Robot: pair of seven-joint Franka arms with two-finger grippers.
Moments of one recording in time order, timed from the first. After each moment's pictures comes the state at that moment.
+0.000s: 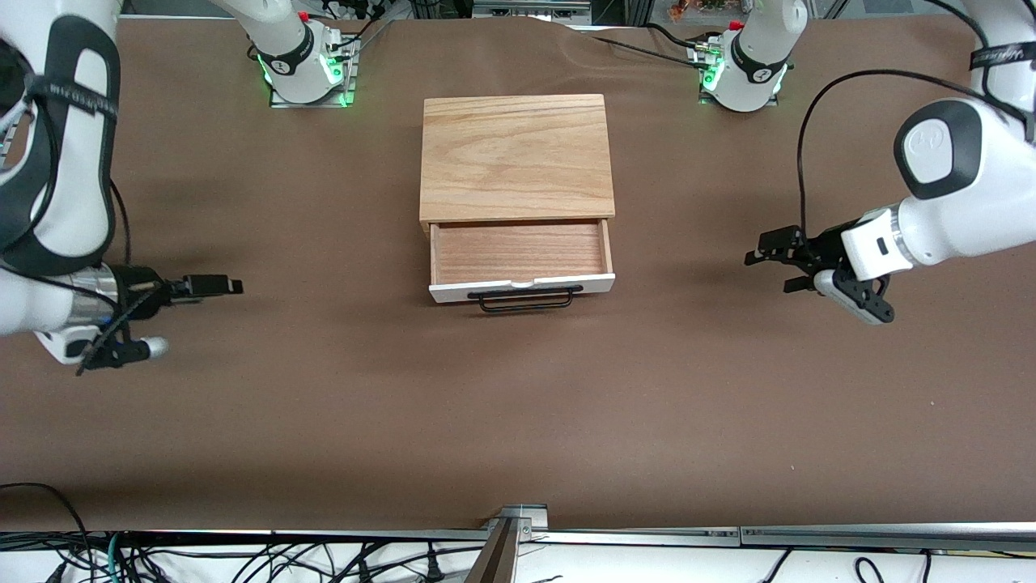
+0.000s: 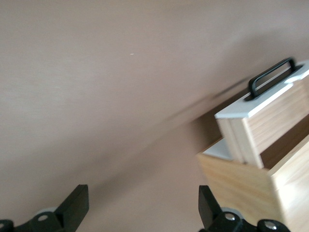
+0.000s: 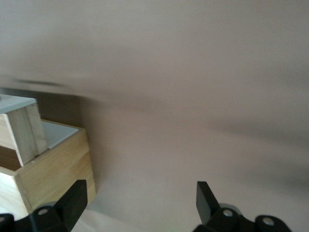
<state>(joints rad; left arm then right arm) 0.12 0.15 -0.15 -1.90 -0.44 1.96 0.52 0.34 0.55 -0.52 -1.28 0.47 1.41 -0.23</state>
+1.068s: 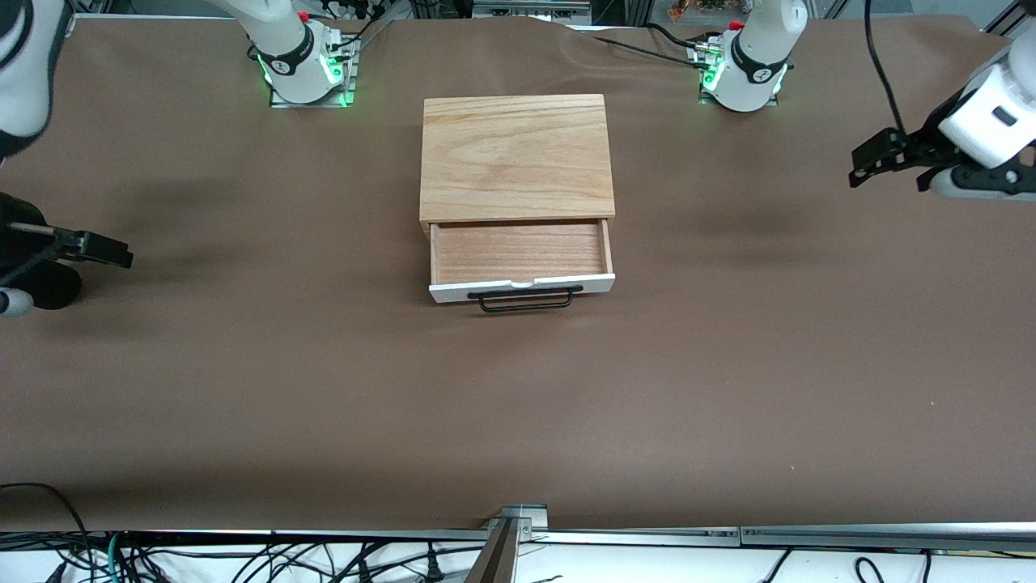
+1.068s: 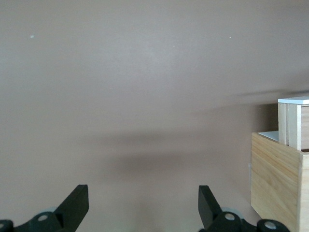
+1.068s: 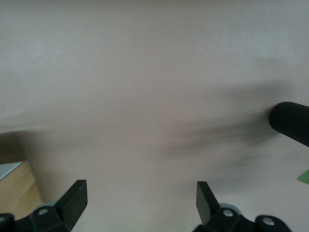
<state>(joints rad) 0.09 -0.11 -0.11 -1.73 -0.04 1.56 -0.02 0.40 0.38 -0.57 -1.19 0.16 1.41 -0.05</state>
